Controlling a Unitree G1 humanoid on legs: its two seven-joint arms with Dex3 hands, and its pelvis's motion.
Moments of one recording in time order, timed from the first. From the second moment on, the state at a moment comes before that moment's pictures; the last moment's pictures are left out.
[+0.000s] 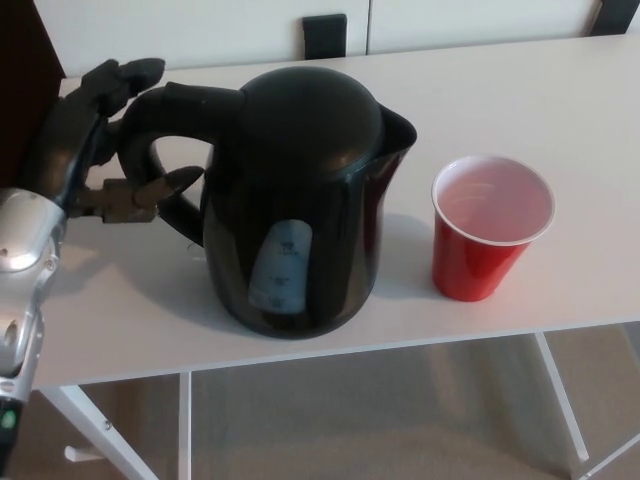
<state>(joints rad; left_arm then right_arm) -0.43 0.46 -0.03 0.16 0.02 0.23 -0.14 0.11 -0.36 -0.24 1.05 0.09 -0.22 0.25</state>
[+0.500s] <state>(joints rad) -0.52 0.44 -0.06 0.21 0.08 0.23 -0.13 0.11 -0.36 -0.24 1.01 0.09 -0.21 0.24</state>
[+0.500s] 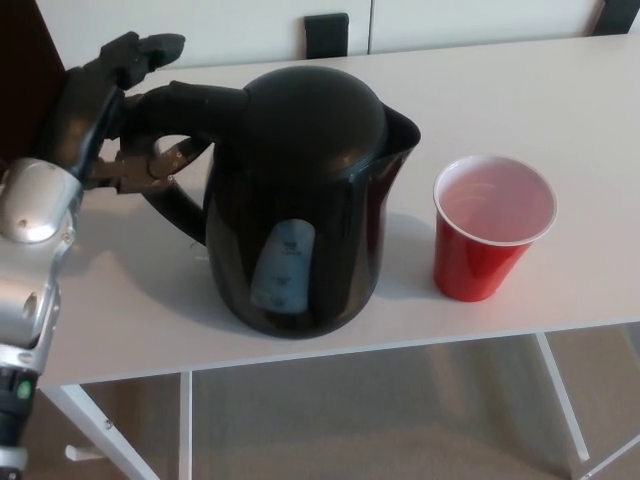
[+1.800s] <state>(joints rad) -0.72 0.29 -0.07 0.47 0.13 0.20 -0.13 0.08 -0.36 -0.25 1.03 0.11 -0.15 0.28</state>
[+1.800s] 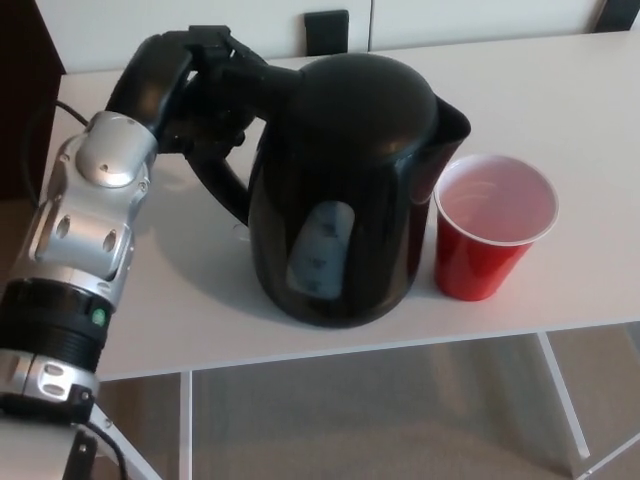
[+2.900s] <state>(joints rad) -0.87 0.37 -0.25 0.33 0.45 0.21 0.07 0.05 -0.37 -0.23 1.04 0.10 -0.14 0.28</state>
